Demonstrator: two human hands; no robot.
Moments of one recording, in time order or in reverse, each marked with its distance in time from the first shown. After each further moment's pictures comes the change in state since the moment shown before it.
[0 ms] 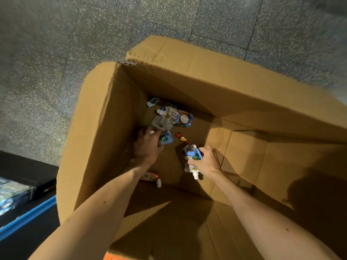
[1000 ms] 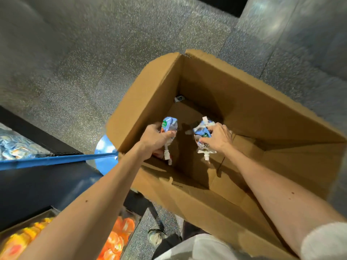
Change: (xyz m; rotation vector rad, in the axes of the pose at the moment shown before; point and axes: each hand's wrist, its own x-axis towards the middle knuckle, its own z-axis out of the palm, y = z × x) left_hand -0.156 -0.023 -0.059 -1.229 0.003 -0.316; right_hand -0.076 -0.049 -0.050 -0.420 0.194 -0.394
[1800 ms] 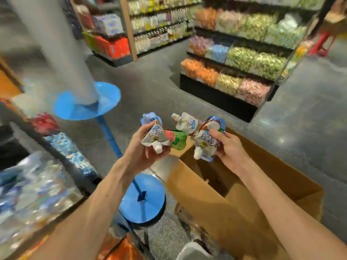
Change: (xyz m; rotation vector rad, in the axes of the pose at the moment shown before) left_hand -0.318 -0.040 -0.167 -0.948 -0.183 0.535; right_hand -0.312 -0.186 -0.112 1.276 -0.188 -0.451
